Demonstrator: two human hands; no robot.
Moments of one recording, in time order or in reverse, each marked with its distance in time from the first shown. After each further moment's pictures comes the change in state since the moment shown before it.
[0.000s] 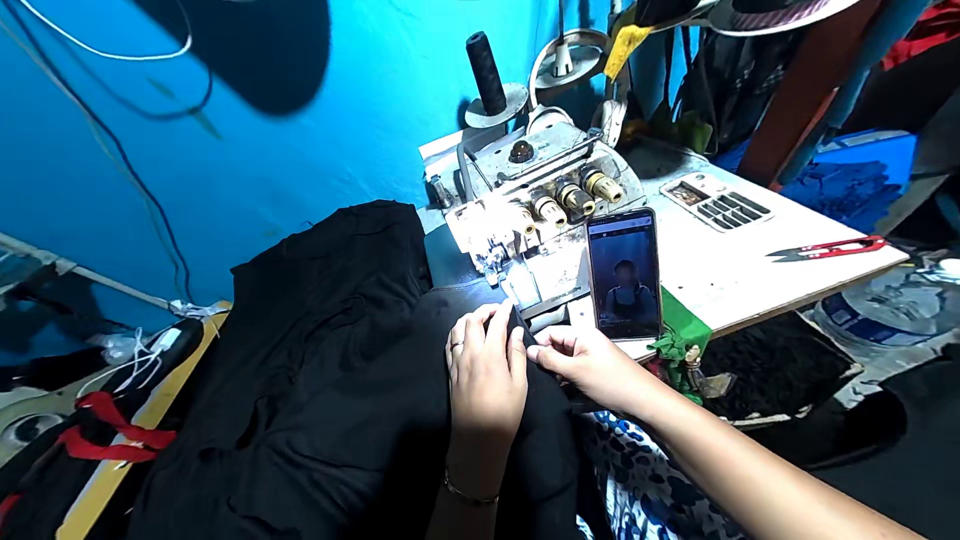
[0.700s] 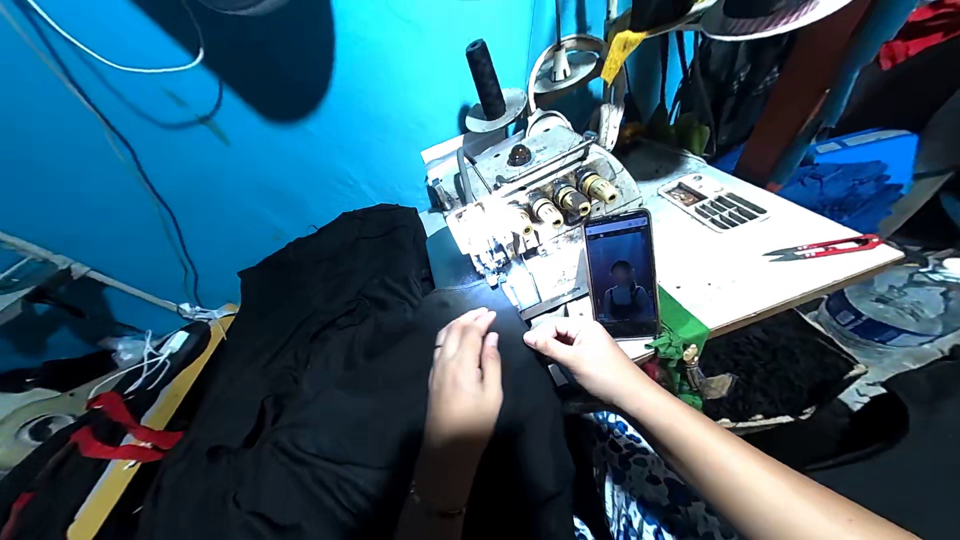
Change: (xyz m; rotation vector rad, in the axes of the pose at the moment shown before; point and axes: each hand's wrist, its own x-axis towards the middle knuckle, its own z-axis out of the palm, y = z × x) left_hand -0.002 -0.020 -0.025 -0.134 0.027 0.109; right_hand 0.010 0.012 0.004 0.041 0.168 -0.159
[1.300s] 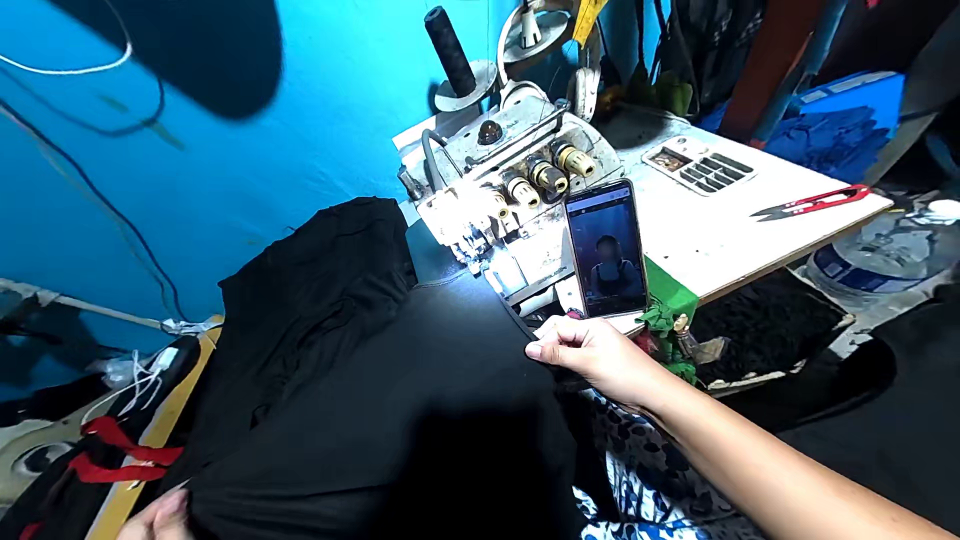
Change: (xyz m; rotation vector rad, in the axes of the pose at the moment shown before) left_hand -0.111 -0.139 -0.196 0.412 0.337 -0.393; right_hand -0.029 0.000 -0.010 0.109 -0.083 0.100
